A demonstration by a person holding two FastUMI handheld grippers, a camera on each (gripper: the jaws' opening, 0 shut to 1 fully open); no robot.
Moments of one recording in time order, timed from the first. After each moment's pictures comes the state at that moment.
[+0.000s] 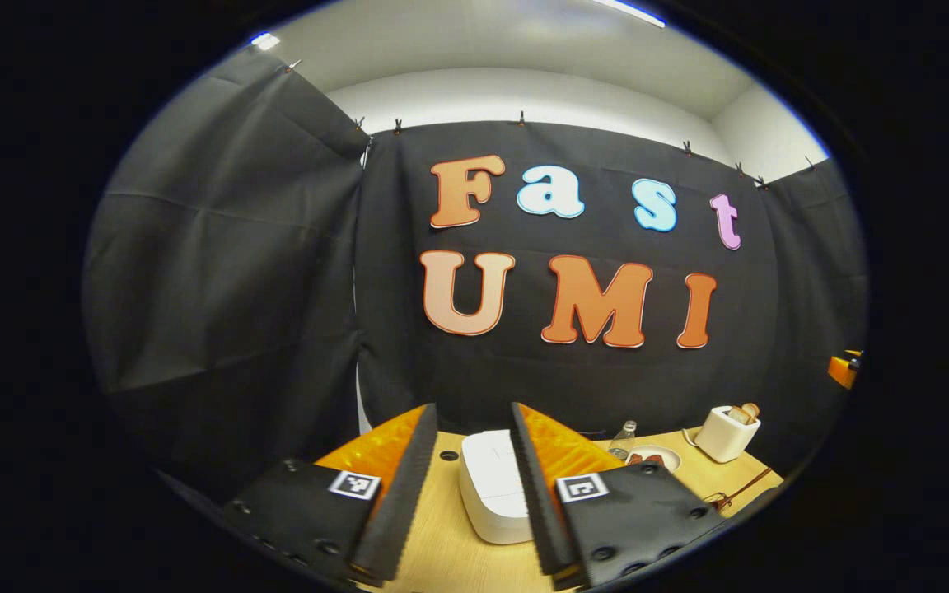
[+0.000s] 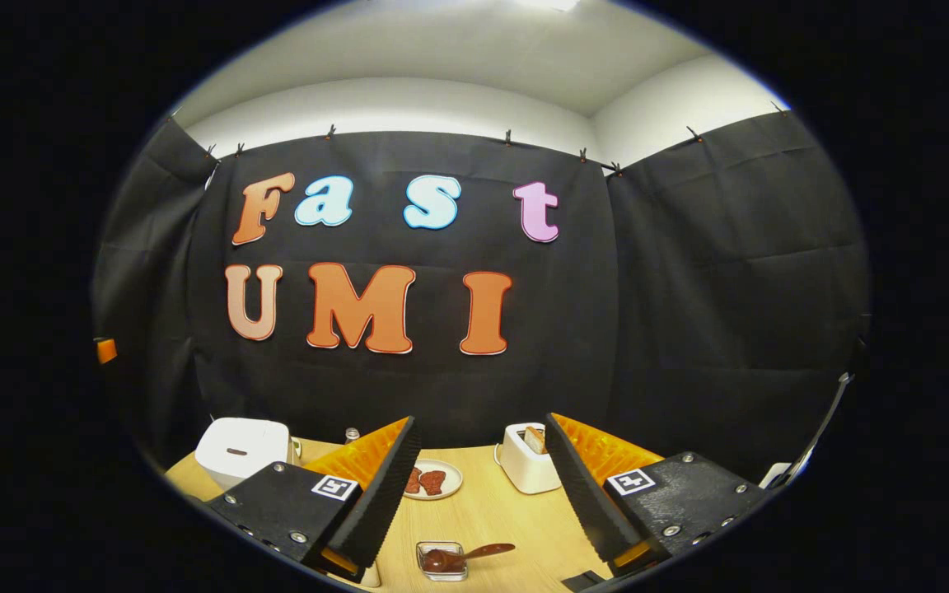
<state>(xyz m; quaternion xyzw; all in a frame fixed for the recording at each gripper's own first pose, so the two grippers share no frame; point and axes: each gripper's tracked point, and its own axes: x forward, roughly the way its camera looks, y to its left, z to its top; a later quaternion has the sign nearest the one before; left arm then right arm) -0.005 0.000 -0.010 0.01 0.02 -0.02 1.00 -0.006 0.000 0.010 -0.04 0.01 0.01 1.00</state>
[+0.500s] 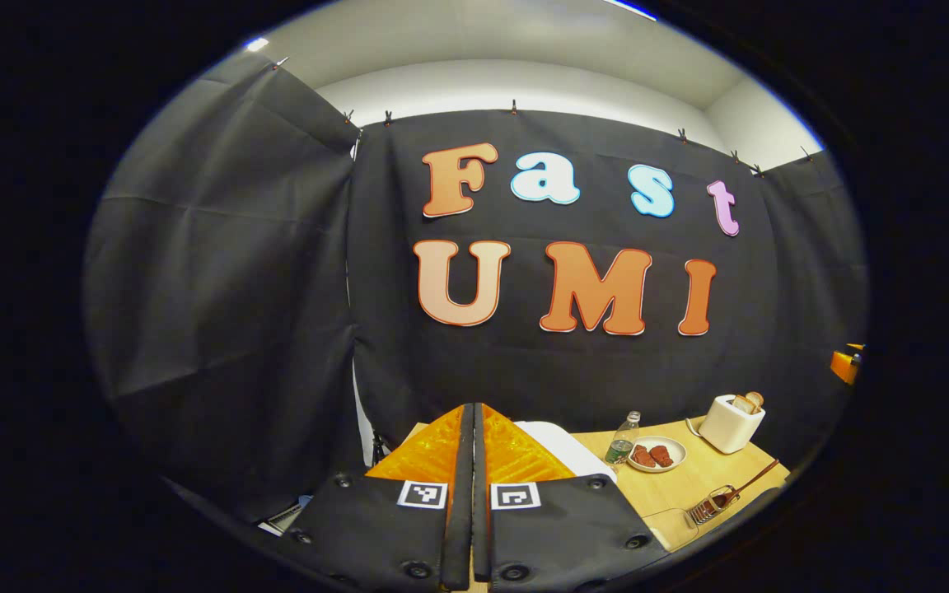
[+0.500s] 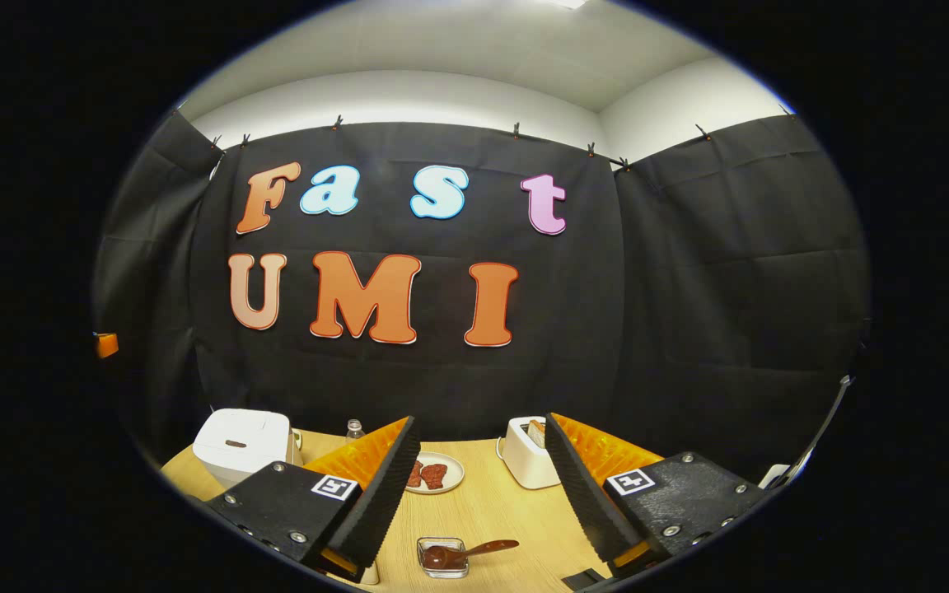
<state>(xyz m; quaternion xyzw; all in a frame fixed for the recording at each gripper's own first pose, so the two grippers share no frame) 0.018 -0.010 -0.022 0.02 0.04 -0.04 1.00 -0.002 0.009 -0.002 -0.04 0.02 0.02 1.00</state>
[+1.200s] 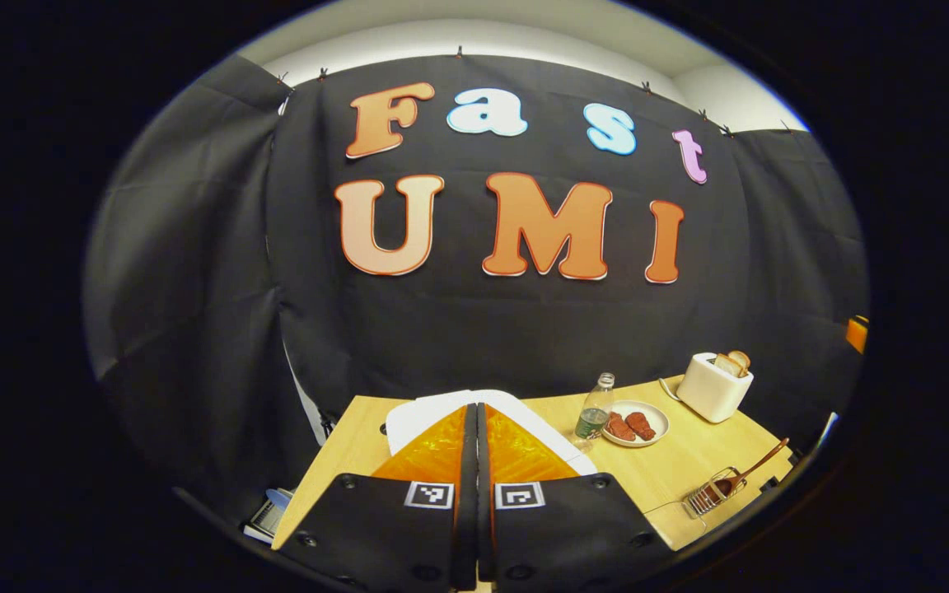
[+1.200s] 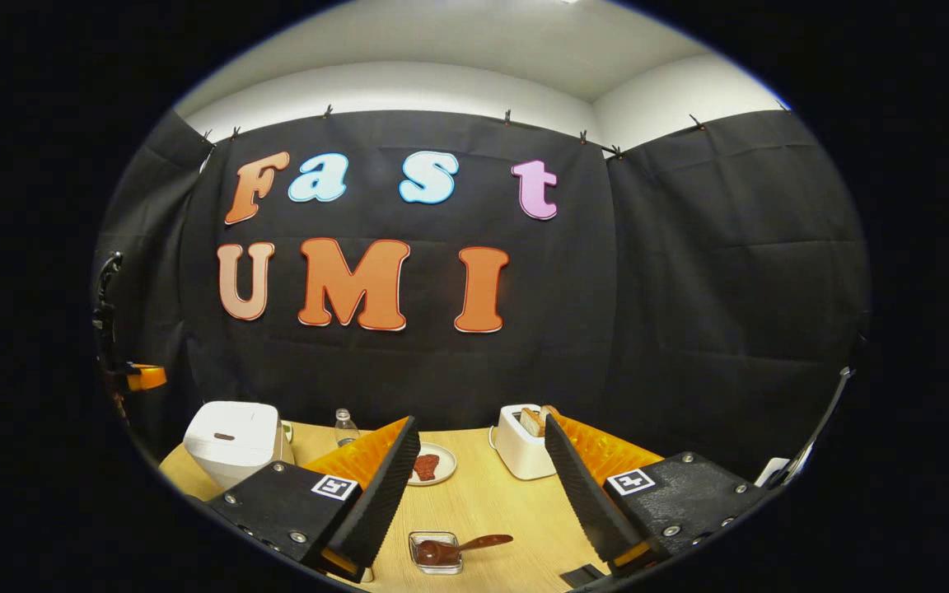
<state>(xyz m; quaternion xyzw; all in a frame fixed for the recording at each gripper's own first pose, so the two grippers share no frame) 0.123 -0.102 -0.127 0.05 0.13 -0.13 0.98 0.009 -0.008 -0.025 -0.04 0.05 0.00 1.00</state>
